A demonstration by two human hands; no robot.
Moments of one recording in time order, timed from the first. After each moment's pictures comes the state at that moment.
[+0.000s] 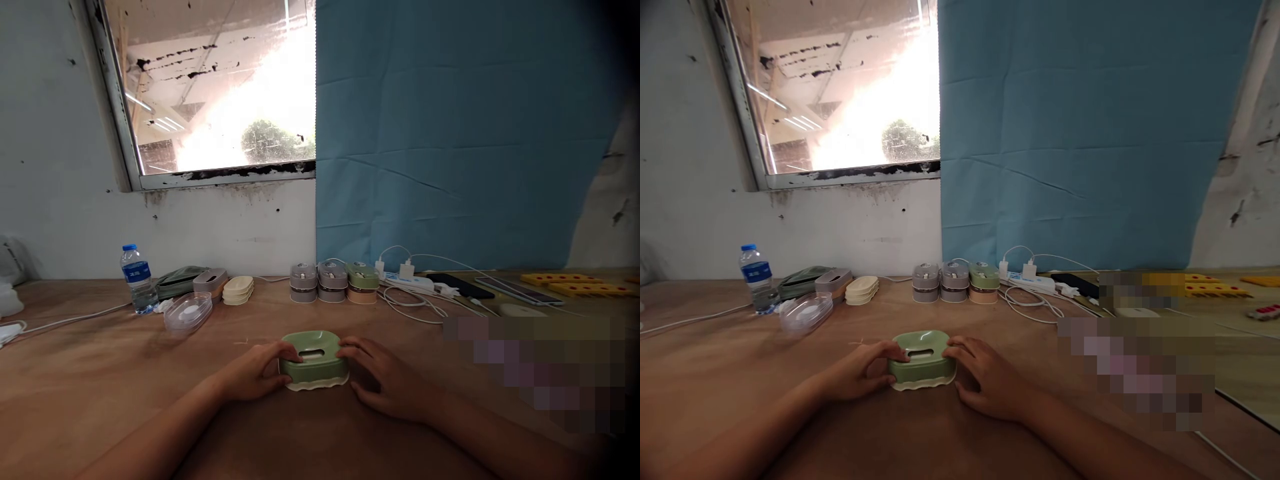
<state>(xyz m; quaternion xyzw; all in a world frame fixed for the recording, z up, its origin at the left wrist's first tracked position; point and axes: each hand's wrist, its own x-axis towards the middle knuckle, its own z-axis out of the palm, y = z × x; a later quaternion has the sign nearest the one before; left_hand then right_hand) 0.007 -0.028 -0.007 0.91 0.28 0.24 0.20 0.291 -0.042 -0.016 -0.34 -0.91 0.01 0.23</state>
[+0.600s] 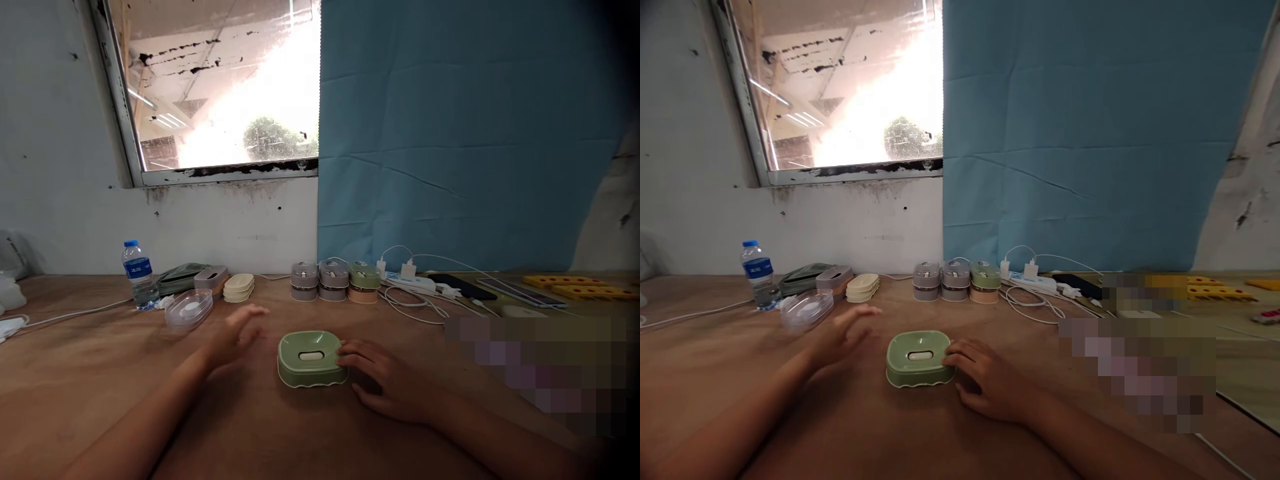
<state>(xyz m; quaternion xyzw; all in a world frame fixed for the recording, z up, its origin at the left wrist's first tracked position) -0.035 0.003 -0.002 0.86 0.38 0.34 0.04 0.293 -0.041 -0.014 -0.28 -0.93 0.00 0.22</state>
